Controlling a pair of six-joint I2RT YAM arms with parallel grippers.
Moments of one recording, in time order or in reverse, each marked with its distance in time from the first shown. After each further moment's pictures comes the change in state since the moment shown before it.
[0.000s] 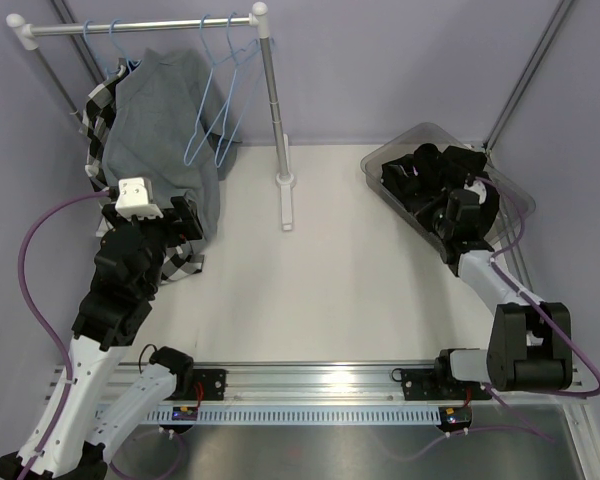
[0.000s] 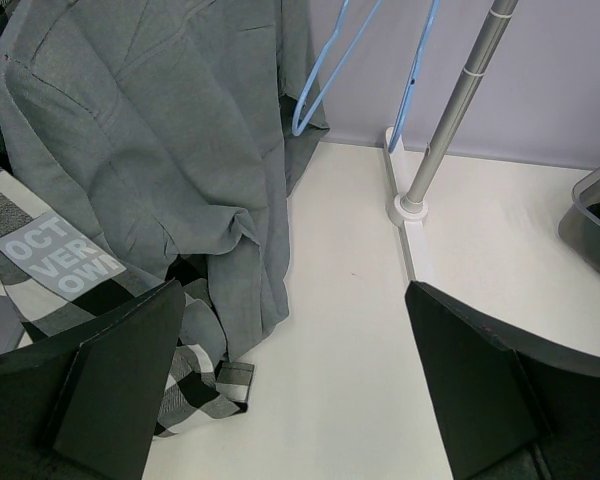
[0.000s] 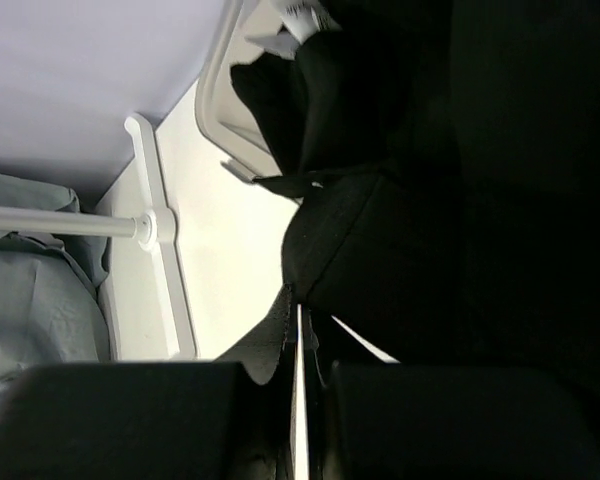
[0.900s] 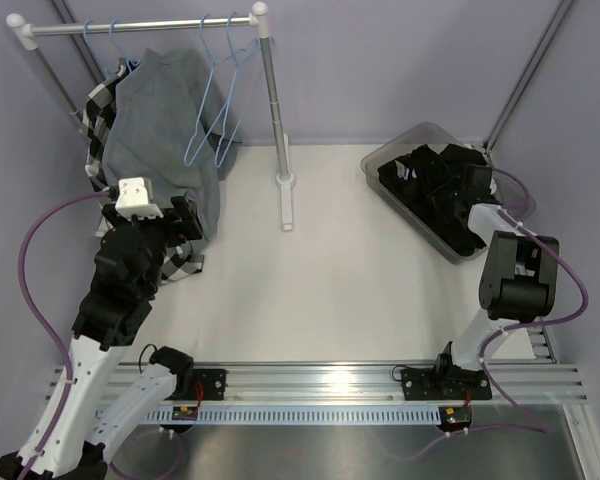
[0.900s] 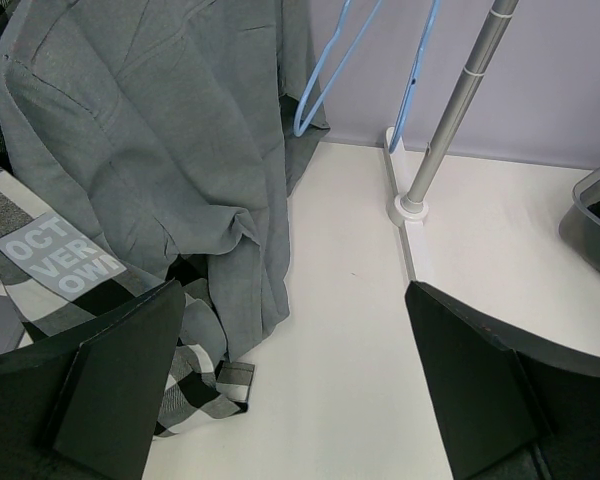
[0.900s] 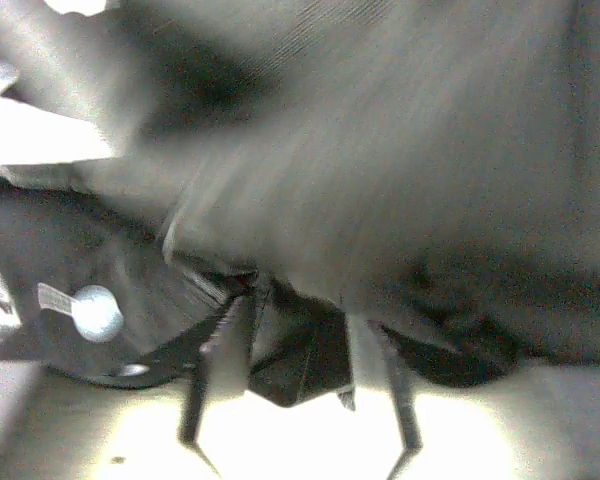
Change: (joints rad) left arm 0.000 0.000 0.000 0.000 0.000 0.001; right arm -0.179 0.464 0.424 -0.314 -0.073 0.047
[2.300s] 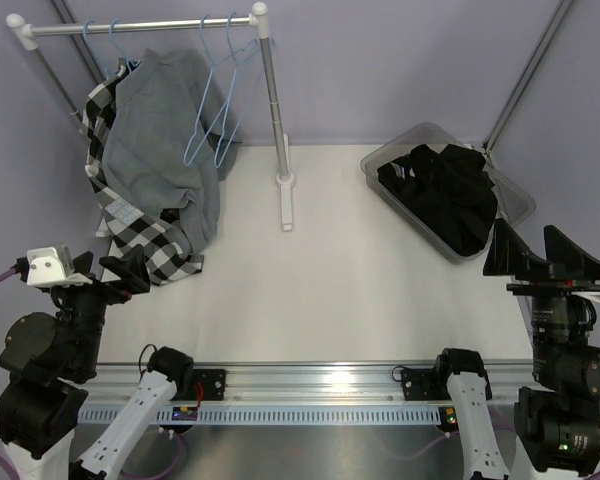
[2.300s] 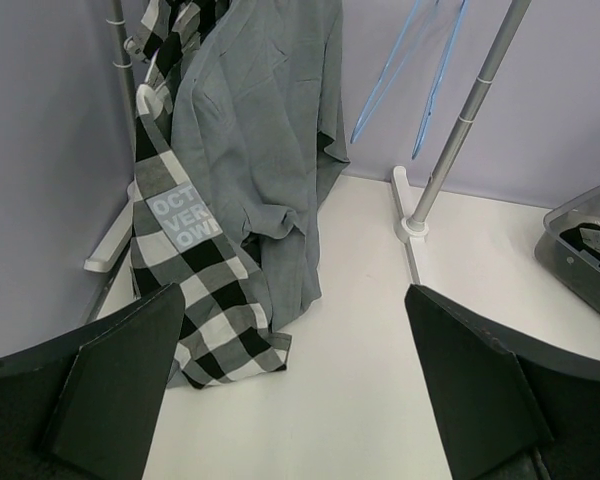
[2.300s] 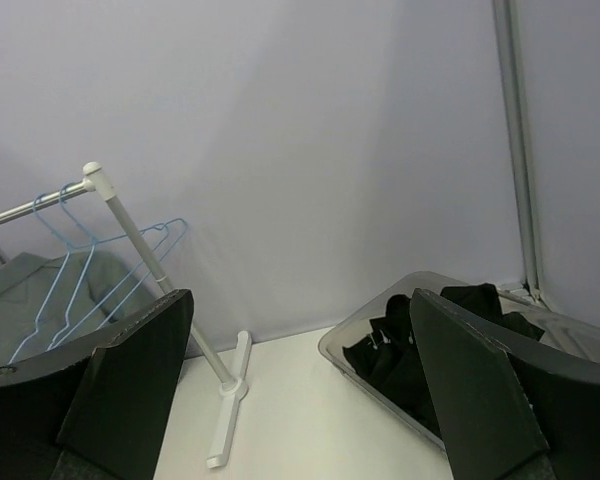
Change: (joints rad) left arm 0.000 -0.303 0.241 -0.418 -0.036 0.004; right arm 0.041 -1.406 0.179 -0.435 0.086 -0.473
